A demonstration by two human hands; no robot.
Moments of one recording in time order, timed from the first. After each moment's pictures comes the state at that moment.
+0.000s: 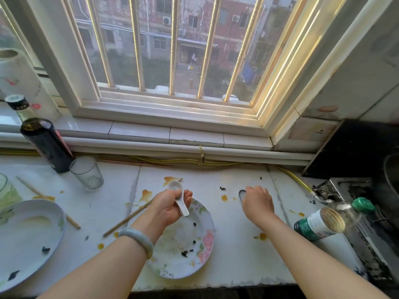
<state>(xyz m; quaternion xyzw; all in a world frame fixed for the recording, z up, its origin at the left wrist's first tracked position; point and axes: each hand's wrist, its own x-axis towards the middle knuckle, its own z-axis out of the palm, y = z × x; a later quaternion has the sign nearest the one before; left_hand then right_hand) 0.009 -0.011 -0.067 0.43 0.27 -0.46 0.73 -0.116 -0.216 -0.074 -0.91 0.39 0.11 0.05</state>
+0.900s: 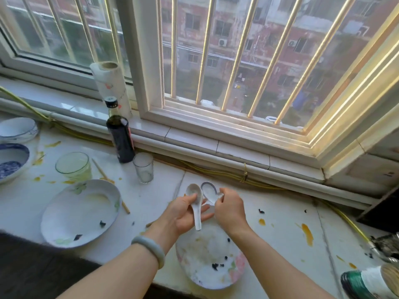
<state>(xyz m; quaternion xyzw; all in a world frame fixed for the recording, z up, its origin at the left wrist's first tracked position) 0.019 0.058 -0.064 0.32 0.25 -0.44 0.80 -0.032 -0.060 -0.035 -0.89 0.28 -0.02 0.36</state>
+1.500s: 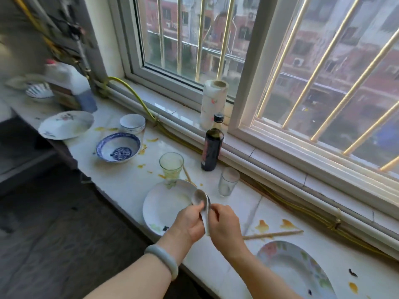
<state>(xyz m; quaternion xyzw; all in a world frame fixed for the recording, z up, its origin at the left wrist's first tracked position) 0.042 0.233 -0.054 0.27 0.36 -0.22 0.87 0.010 0.139 -0.039 -0.91 0.03 0.05 0.41</state>
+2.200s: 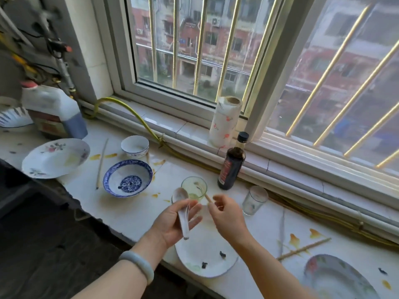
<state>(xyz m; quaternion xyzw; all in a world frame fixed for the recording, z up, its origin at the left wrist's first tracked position) 0.120 0.405 -0.051 0.29 0.23 -0.31 0.88 0.093 0.253 -0.022 -0.87 0.14 0.01 0.47</state>
